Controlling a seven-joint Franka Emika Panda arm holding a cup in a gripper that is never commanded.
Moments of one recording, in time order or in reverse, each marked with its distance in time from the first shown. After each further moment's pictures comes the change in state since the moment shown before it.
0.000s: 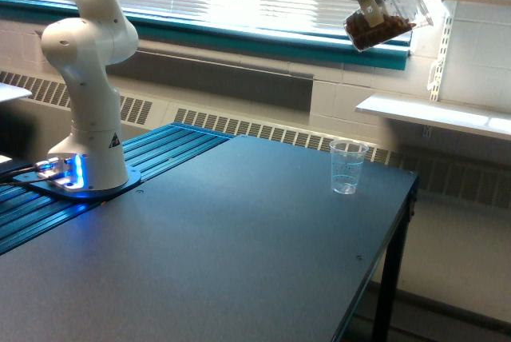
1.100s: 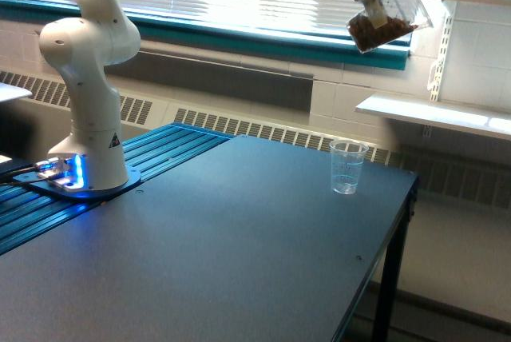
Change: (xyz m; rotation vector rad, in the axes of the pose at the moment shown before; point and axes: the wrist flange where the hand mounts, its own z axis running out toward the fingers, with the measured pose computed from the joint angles) arm -0.024 -0.016 0.004 0.011 -0.009 -0.086
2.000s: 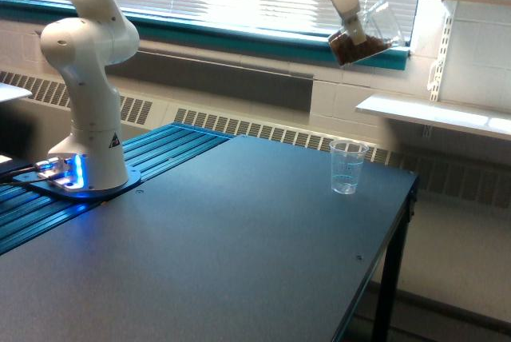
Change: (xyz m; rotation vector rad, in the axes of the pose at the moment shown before) arm -0.090 -0.014 0.006 -0.002 -0.041 -0.170
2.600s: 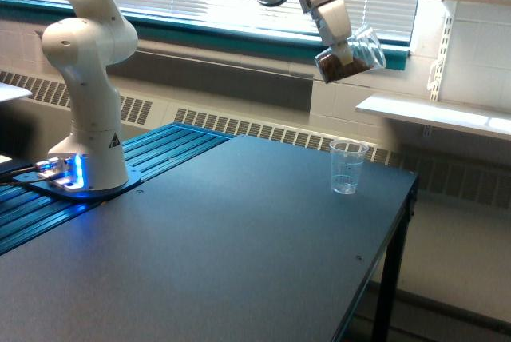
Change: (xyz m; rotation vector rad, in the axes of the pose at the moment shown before) arm -0.077 -0.032 0.023 0.008 -0.065 -0.134
